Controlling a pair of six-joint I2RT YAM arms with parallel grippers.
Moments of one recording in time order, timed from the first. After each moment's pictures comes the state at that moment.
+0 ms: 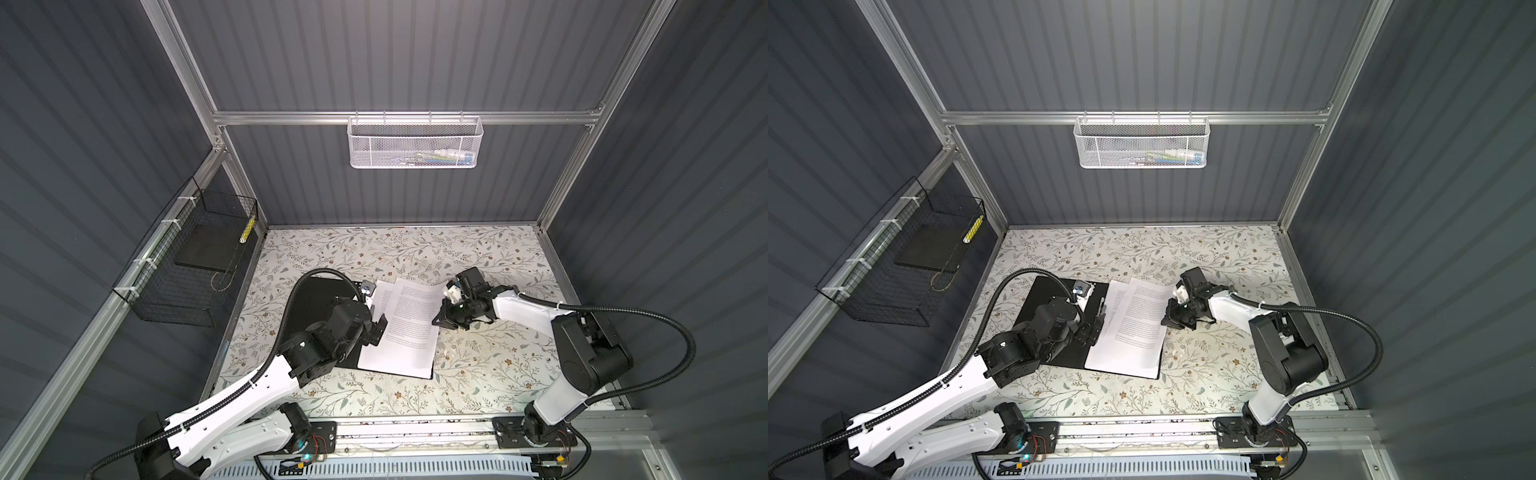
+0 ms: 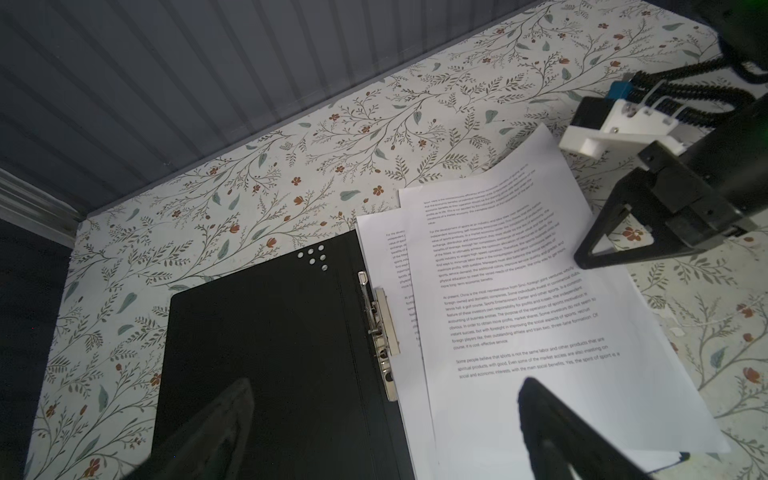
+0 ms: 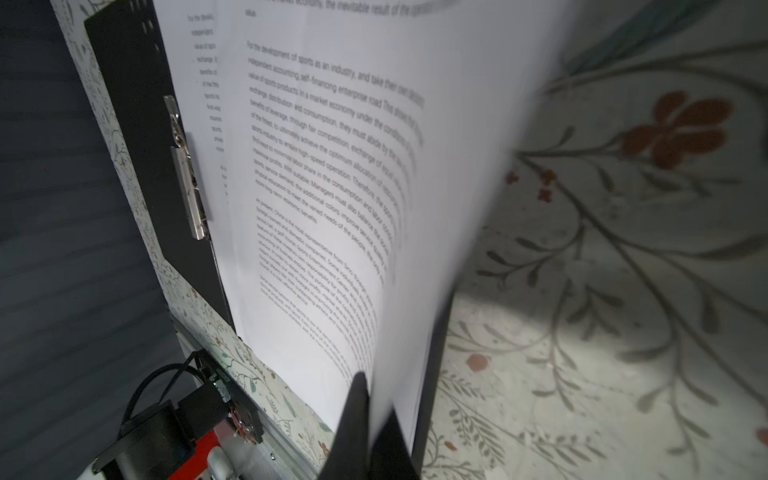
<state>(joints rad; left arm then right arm) -0.91 0.95 0.82 -0.50 -0.46 -0.11 0.45 1.68 0.92 -0.38 -0.55 0.65</state>
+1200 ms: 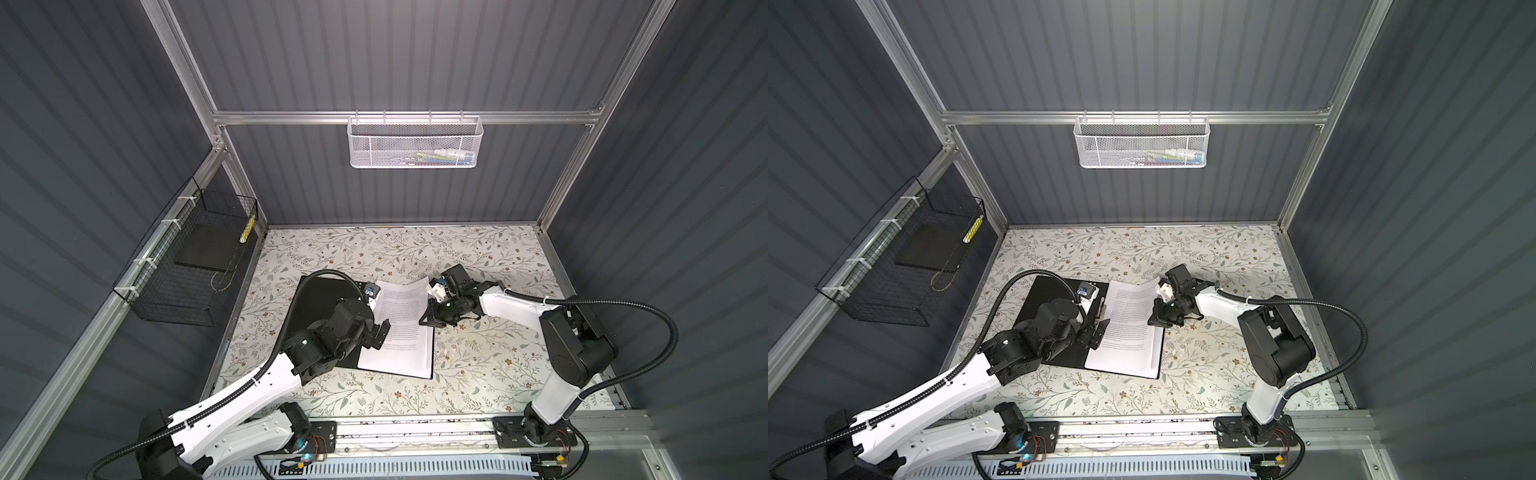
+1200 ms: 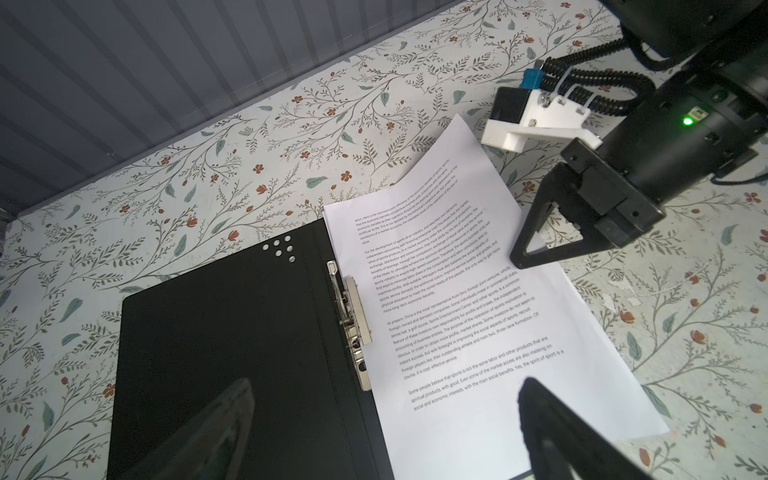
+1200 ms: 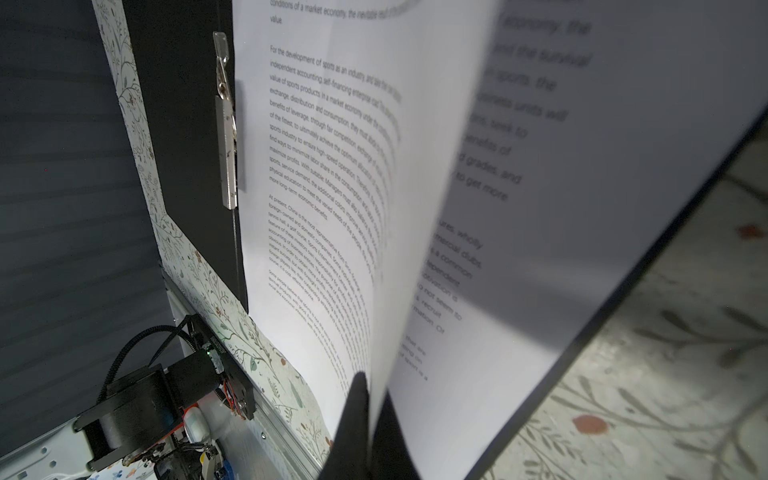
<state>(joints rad) -0.89 0.97 0.82 -0.52 -0.35 -0.12 0.53 1.74 1.02 -0.39 -0.58 0.58</state>
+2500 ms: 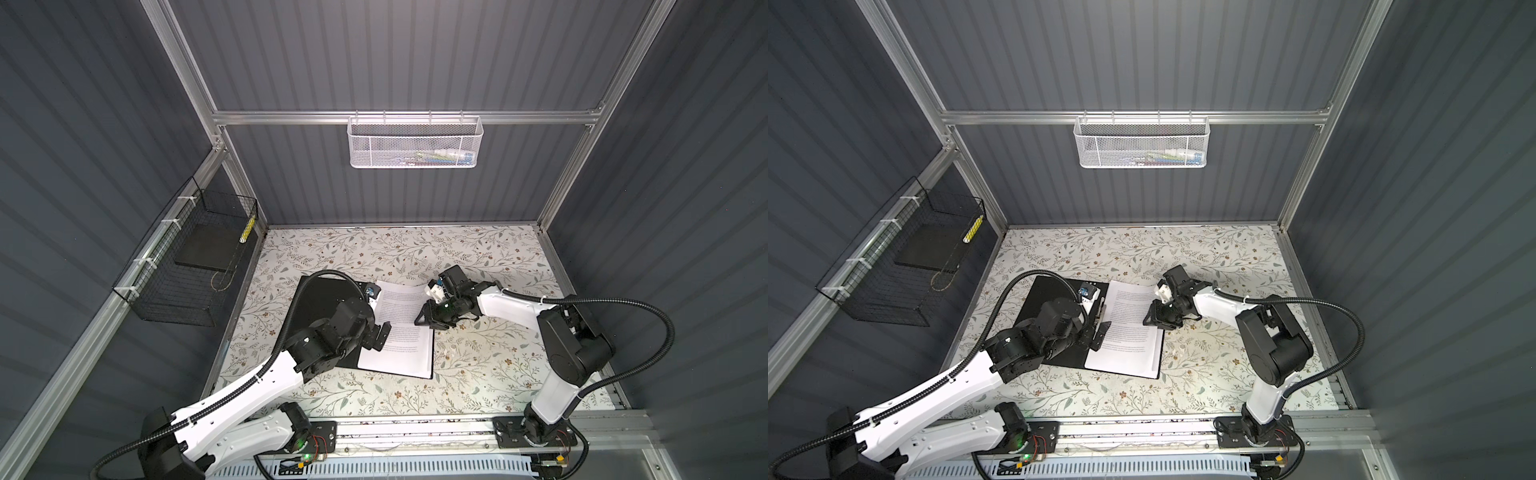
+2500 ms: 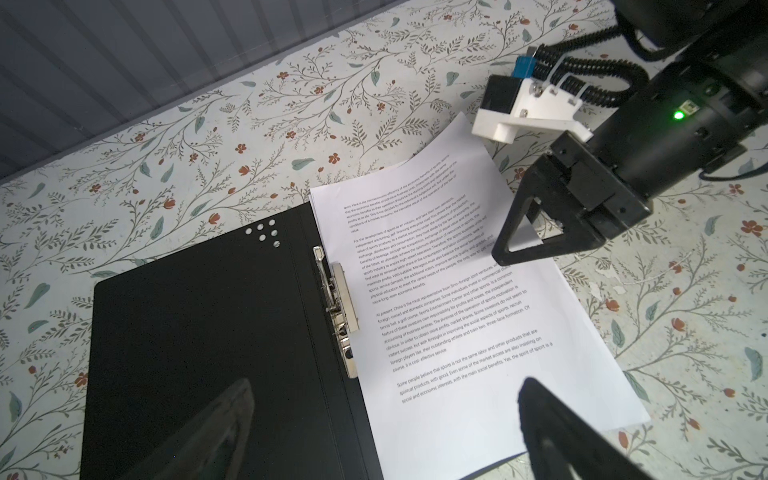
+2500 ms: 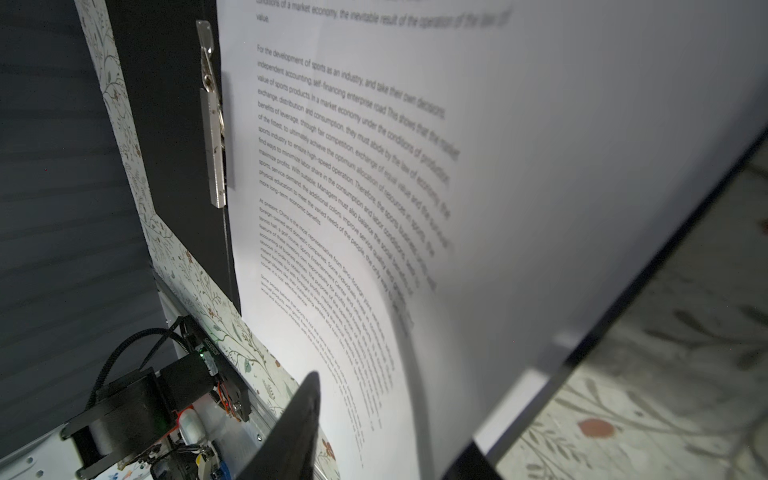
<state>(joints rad) -0.88 1.00 0.84 -0.56 -0.30 -0.16 0.54 1.75 1.03 -0.41 -0.55 0.59</state>
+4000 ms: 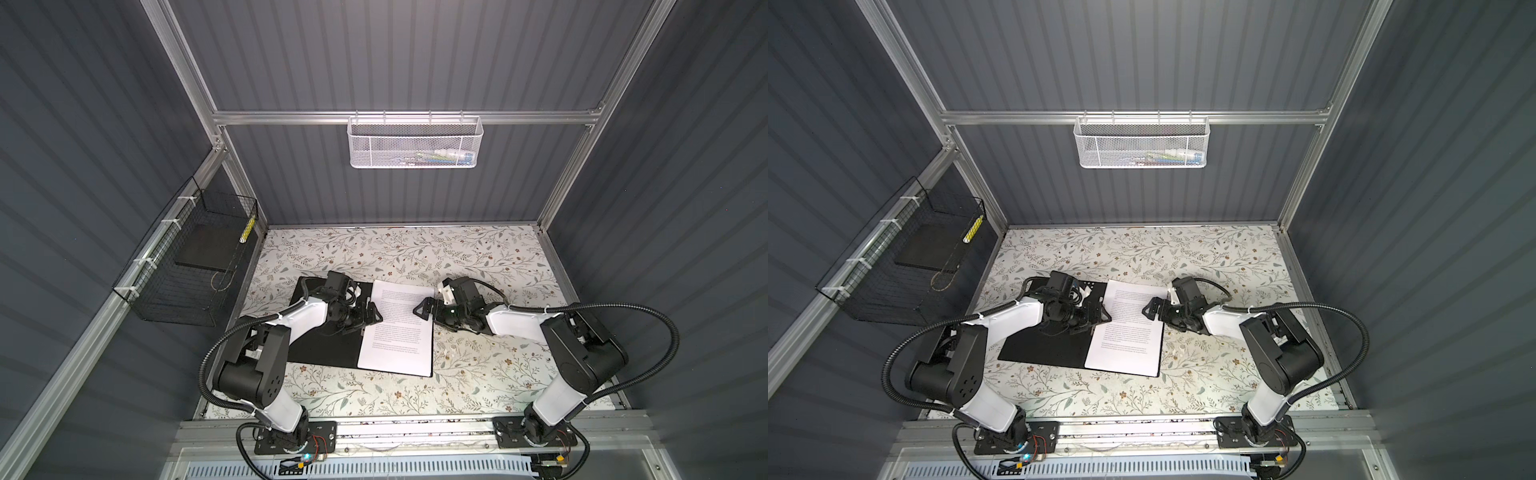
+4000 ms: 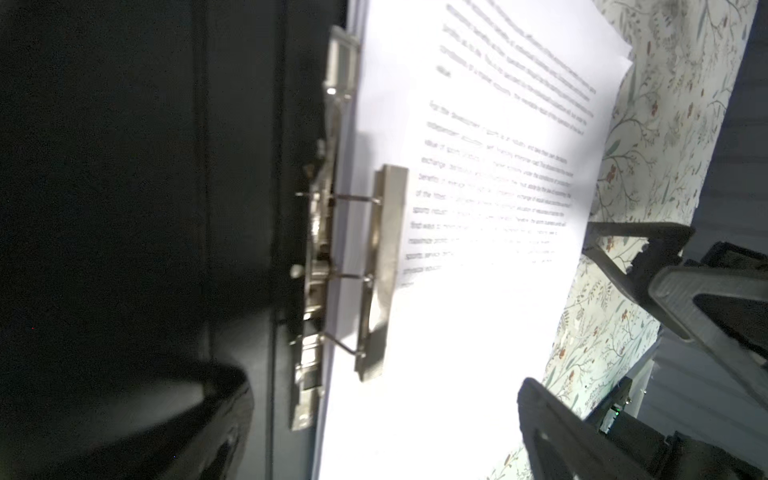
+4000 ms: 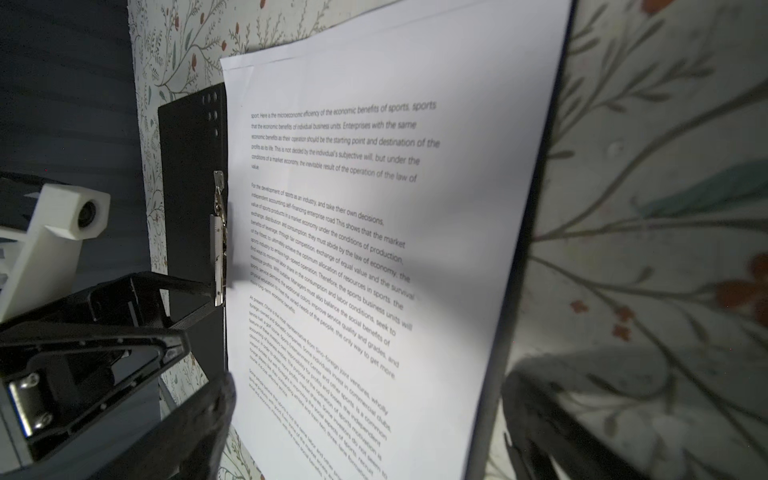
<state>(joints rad) -0.36 1.61 0.87 -0.41 0.49 -0.45 0.52 1.68 0.77 0.08 -0.39 0.78</state>
